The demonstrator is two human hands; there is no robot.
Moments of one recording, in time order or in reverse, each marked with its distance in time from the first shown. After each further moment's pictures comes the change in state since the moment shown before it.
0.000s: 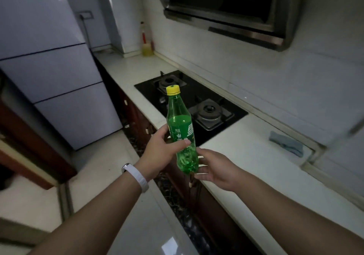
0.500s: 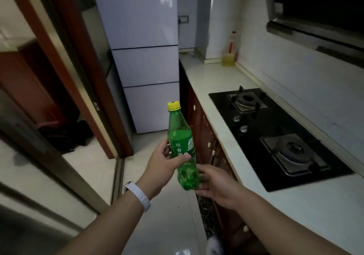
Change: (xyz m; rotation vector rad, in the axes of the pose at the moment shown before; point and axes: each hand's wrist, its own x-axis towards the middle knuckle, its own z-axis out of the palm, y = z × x) left_hand -0.013 -0.034 -0.193 -0.184 0.485 -0.064; right_hand 0.137 -0.010 0.182 -0.188 -0.341 0.167
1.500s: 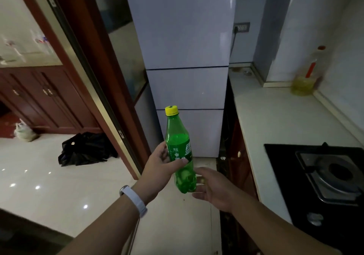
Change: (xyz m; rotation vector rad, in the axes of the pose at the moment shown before) left_hand 0.364 0.042 -0.080 0.064 0.290 0.009; right_hand 0.364 -0.239 -0.002 -0.057 -0.273 0.114
